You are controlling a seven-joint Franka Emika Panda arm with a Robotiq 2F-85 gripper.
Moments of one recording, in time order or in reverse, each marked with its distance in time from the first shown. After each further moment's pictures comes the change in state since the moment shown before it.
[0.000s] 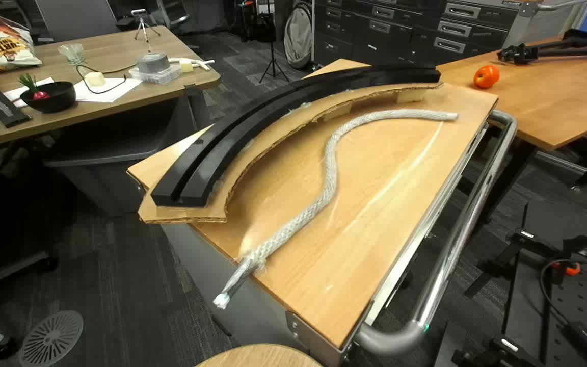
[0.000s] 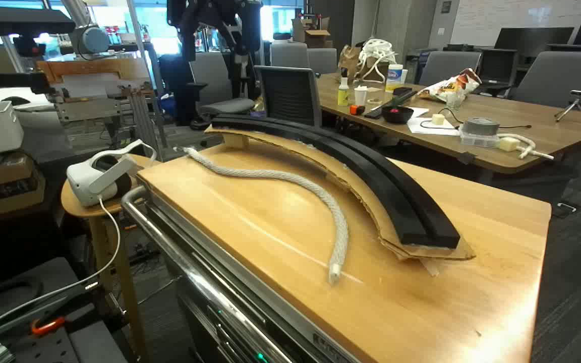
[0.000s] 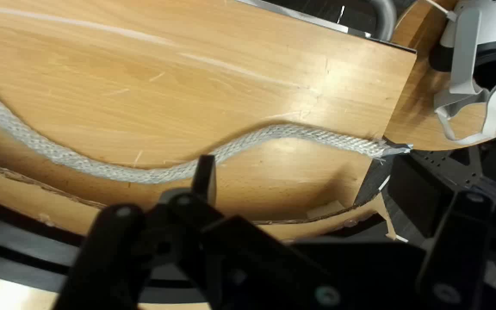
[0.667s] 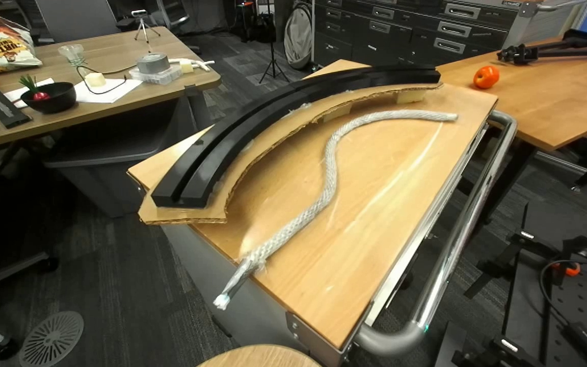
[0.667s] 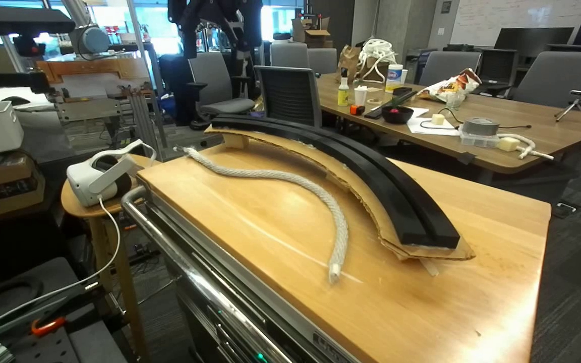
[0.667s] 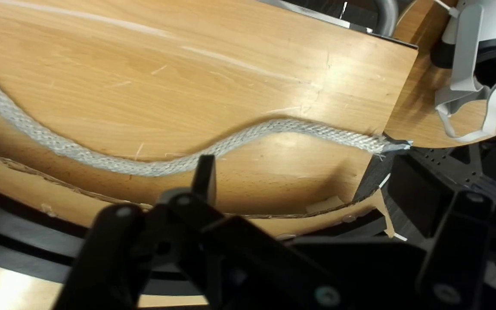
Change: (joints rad) arm -0.004 0.000 0.006 0.009 -0.004 0.001 -0.010
